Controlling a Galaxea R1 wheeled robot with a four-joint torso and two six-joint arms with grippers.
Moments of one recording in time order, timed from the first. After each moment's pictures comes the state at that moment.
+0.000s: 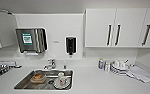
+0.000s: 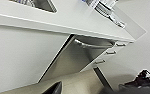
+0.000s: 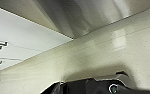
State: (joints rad) left arm 1.02 1.72 -0.94 -0.12 -0.04 0.12; right arm -1.34 2.19 -1.66 0.11 0.05 0.21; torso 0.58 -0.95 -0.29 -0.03
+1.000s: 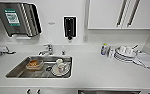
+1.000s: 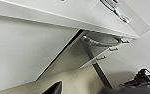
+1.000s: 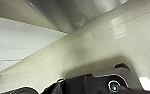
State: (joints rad) left arm 0.85 1.68 -0.86 -0.12 0.01 0.12; right arm -1.26 2.06 -1.49 0.15 0.08 0.21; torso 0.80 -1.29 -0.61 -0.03
